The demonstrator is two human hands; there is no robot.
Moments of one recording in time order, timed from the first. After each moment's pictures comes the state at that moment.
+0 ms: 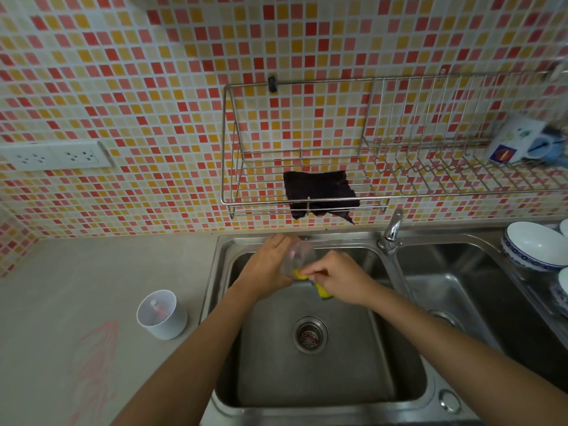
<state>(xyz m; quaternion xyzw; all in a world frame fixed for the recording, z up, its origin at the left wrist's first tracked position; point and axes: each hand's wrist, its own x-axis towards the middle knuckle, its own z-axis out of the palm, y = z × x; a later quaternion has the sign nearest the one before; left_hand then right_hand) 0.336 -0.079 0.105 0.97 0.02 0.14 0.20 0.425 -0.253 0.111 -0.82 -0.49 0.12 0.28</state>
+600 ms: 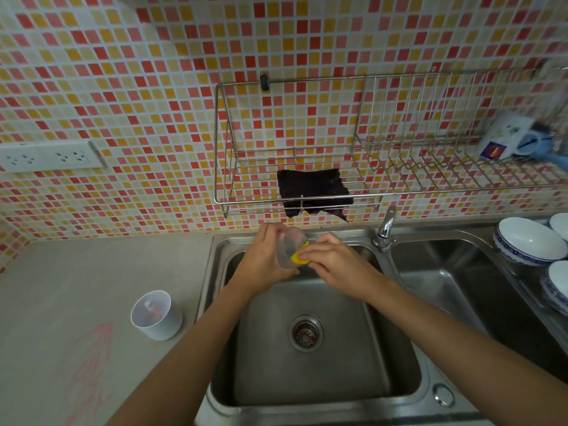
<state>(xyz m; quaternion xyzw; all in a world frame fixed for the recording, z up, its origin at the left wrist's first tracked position) 0.334 -0.084 0.116 0.94 0.05 0.18 0.29 0.430 -0.262 0.127 -0.77 -0.59 -0.05 0.24</state>
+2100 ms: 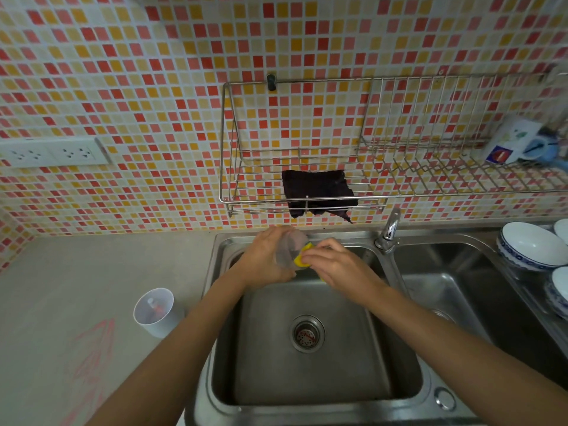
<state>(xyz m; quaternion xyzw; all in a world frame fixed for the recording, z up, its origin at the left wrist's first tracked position) 0.329 -0.076 0.134 0.95 0.04 0.10 0.30 0.428 -0.261 0.114 -0.74 -0.62 -0.11 0.22</state>
